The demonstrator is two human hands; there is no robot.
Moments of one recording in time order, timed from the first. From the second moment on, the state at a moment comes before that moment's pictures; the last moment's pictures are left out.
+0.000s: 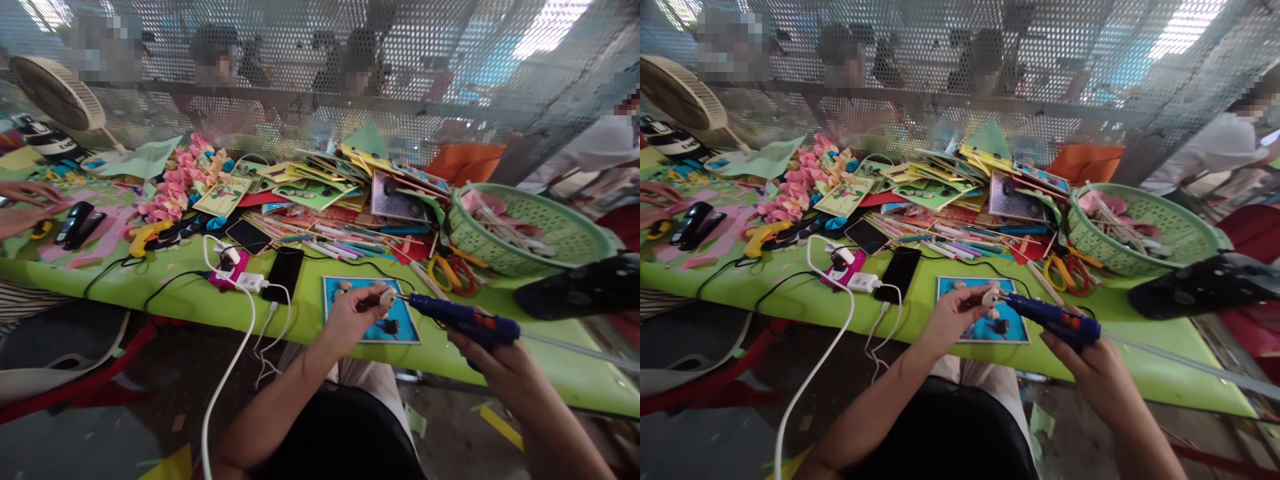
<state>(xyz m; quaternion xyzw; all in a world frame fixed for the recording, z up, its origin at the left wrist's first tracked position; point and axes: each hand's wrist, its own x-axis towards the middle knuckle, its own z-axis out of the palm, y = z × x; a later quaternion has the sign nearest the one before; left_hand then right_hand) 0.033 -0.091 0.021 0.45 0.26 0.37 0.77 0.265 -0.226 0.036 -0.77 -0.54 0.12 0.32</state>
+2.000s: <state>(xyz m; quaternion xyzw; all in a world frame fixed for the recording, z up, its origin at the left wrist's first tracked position) 0.036 -0.092 0.019 0.46 0.25 0.36 0.77 0.259 -0.225 0.046 -0.76 -0.54 0.13 0.33</state>
